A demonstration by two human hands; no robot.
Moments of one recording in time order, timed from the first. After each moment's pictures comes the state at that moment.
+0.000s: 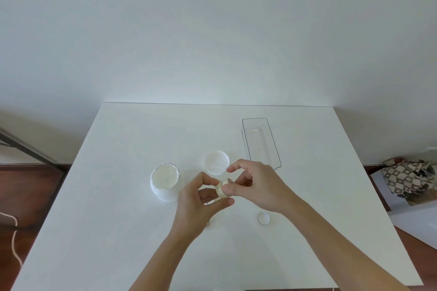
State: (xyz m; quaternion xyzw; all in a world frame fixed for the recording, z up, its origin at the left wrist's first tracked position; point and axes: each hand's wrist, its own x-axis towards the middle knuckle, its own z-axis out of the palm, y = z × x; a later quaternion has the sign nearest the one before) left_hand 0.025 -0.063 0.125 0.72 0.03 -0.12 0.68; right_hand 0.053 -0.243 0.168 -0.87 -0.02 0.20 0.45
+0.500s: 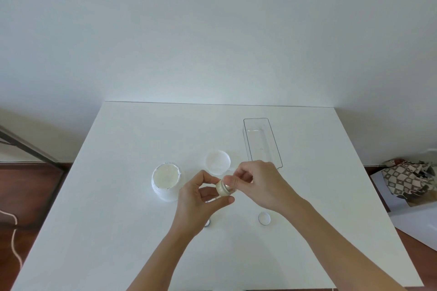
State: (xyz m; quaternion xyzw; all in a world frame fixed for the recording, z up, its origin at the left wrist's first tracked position) left_hand 0.031 -0.061 0.120 0.71 0.04 -0.13 0.69; right_hand 0.057 -0.239 0.170 -0.90 -0.03 0.15 0.40
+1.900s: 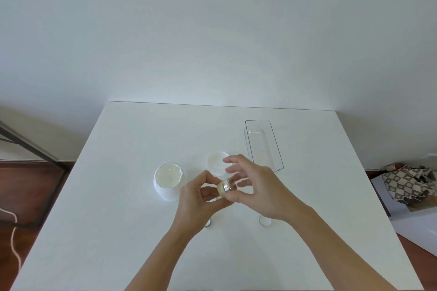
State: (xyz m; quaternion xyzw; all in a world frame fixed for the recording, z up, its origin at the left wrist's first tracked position) left_hand 0.031 -0.056 0.115 0.74 0.01 -0.11 0.66; right_hand 0.047 -0.236 0.165 -0.88 -0.12 0.15 0.44
